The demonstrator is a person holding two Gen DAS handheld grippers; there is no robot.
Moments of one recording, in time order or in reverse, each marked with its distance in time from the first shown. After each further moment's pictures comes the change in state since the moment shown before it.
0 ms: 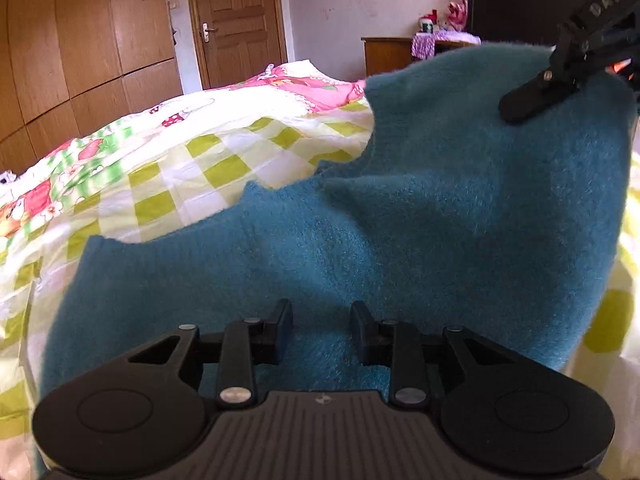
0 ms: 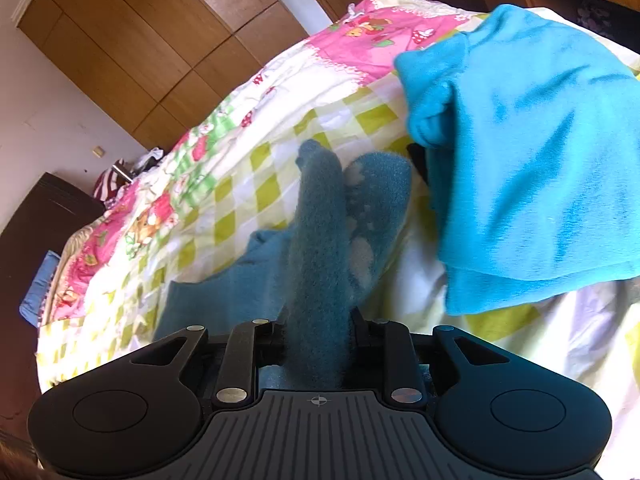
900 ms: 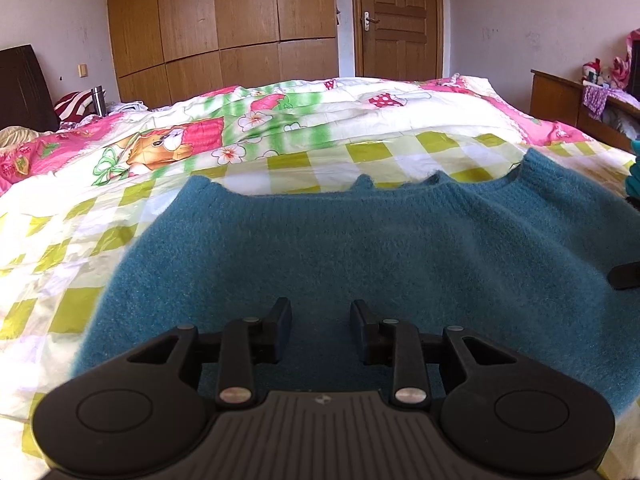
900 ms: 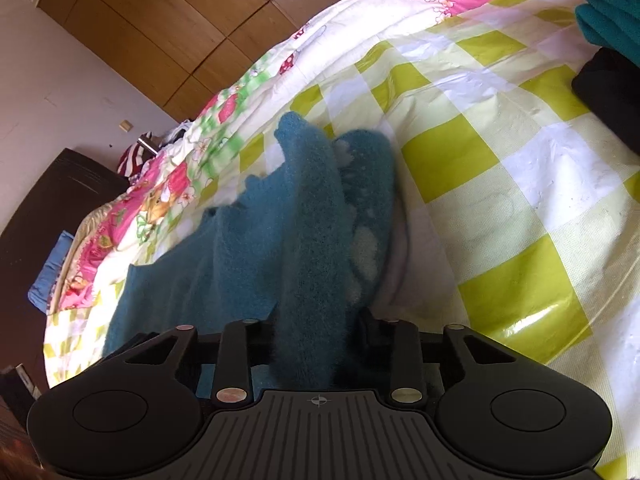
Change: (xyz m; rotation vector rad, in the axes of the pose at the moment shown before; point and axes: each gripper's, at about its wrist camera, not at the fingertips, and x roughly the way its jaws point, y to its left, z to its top) left arm 0.021 0.164 -0.009 -0.257 0.013 0.332; right arm 0.165 0.021 0.003 -0.016 0.087 0.151
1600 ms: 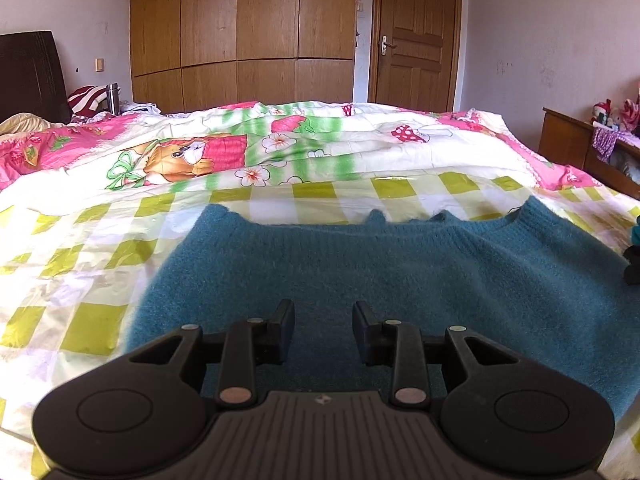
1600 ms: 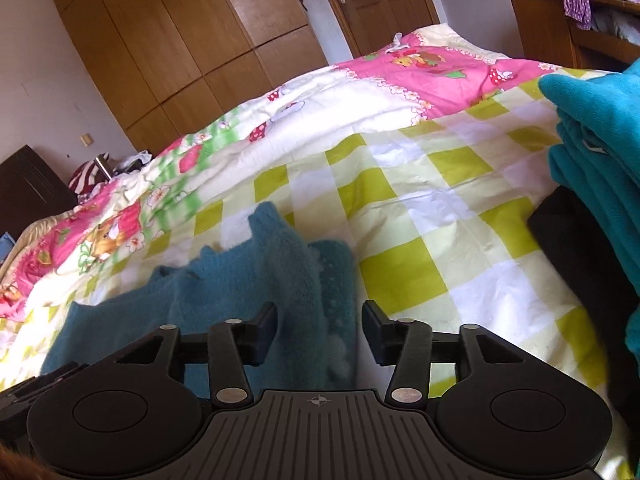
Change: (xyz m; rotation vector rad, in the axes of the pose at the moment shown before) left arm -0.001 0.041 0.014 -0.096 -0.081 -0.015; right arm -0.023 0.015 0.023 -0.118 -0.203 -0.197
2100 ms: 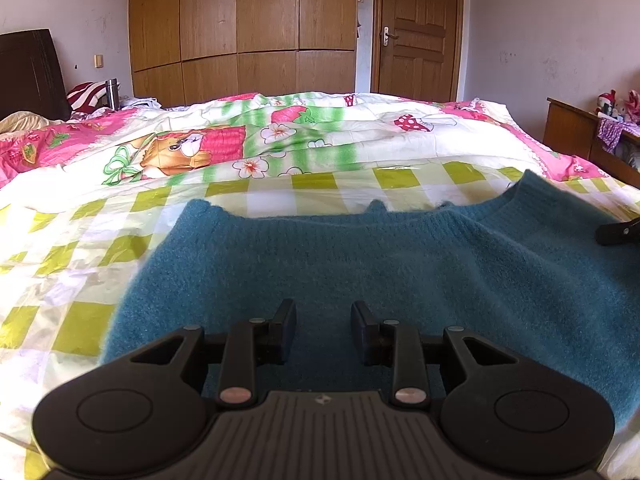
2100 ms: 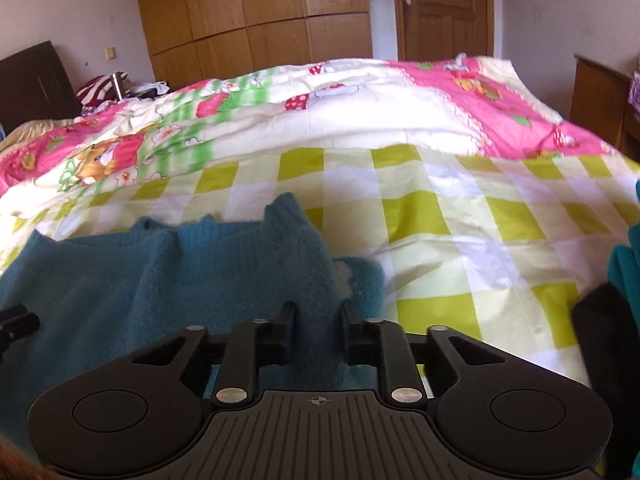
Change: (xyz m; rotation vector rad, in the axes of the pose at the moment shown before) left arm 0.016 -0.005 0.002 0.015 0.031 0.017; right arm 0.060 0.054 0.022 -0.304 0.024 -0.089
